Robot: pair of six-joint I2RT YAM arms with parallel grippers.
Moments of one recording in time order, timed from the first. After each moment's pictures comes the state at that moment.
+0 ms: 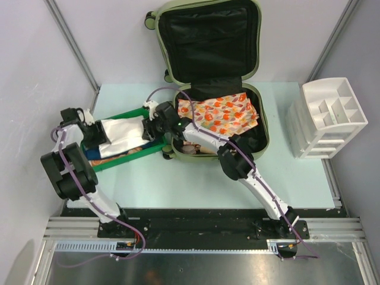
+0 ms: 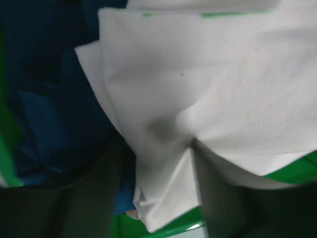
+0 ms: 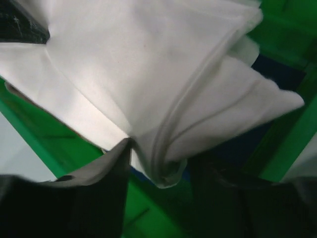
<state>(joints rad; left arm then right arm) 0.47 1.70 1.18 -0.58 0.30 0.06 0.85 2.60 2.28 -0.20 -0.31 0.24</state>
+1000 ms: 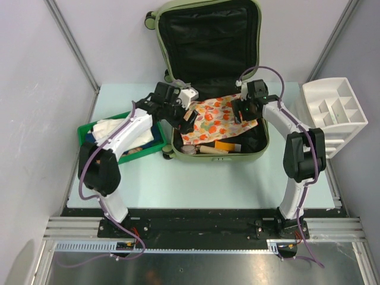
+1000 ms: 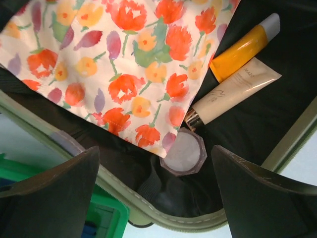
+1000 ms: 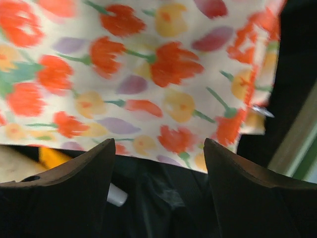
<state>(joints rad) -0.44 1.72 1.52 -0.59 0.35 0.26 0.23 1.91 1.58 -0.56 -0.14 -0.09</state>
